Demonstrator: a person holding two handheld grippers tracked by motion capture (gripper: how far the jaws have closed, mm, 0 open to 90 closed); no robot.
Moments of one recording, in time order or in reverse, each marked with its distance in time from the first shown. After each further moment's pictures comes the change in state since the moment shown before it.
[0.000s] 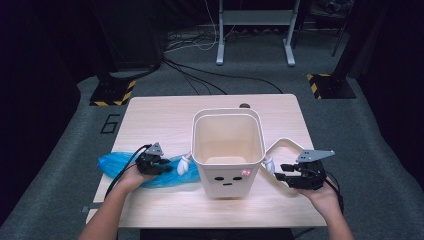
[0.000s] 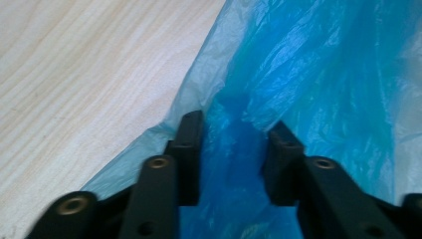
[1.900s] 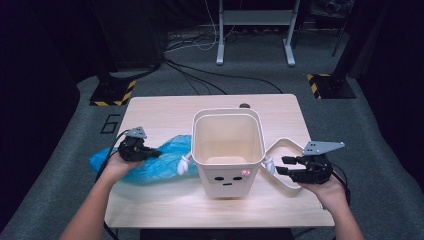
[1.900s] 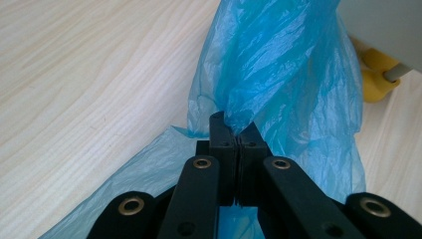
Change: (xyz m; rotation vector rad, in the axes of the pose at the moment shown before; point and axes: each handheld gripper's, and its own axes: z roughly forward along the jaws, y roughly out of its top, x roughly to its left) left arm 0.008 0.034 -0.085 -0.092 -0.031 -0.111; right arm 0.009 0.033 -0.030 -0.059 0.051 -0.042
